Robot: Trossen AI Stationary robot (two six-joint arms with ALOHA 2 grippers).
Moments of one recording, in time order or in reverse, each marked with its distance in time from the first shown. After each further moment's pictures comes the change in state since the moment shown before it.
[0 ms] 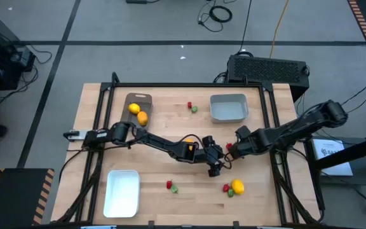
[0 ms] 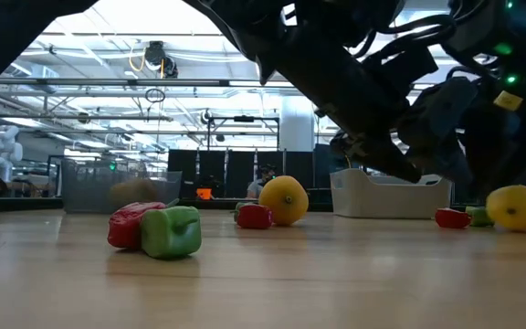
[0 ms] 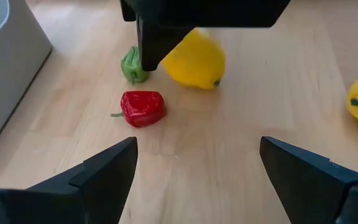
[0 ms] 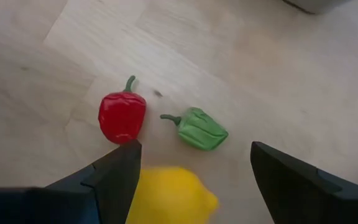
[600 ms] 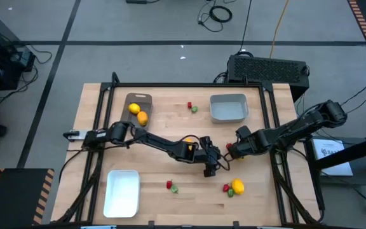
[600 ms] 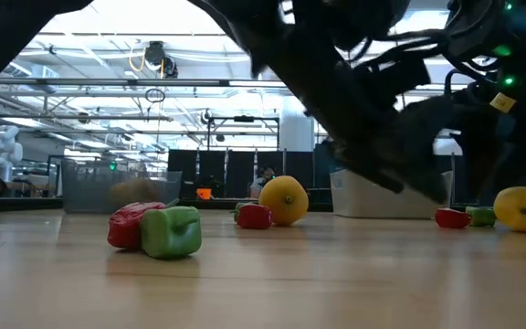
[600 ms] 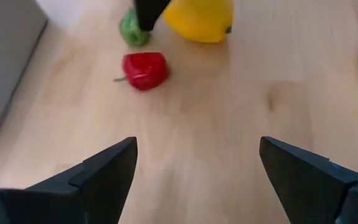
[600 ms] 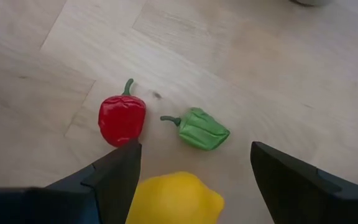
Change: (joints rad) left arm -0.002 -0.030 -0.003 -0.147 0.000 0.035; right arm 0.008 0.008 0.000 0.004 0.002 0.051
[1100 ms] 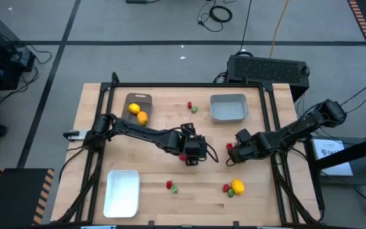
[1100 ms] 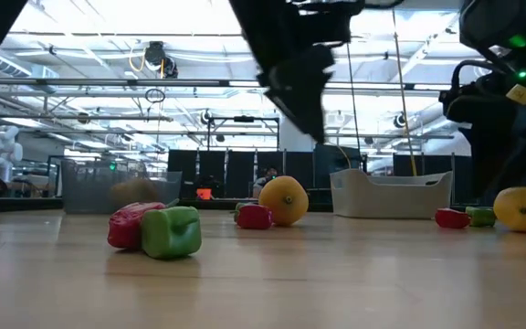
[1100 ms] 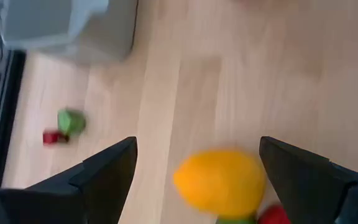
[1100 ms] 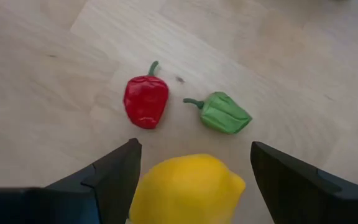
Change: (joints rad) left arm 0.012 -0.236 0.003 -0.608 -0.155 -0.014; right arm 0.071 -0.001 0.000 0.026 0.001 0.021
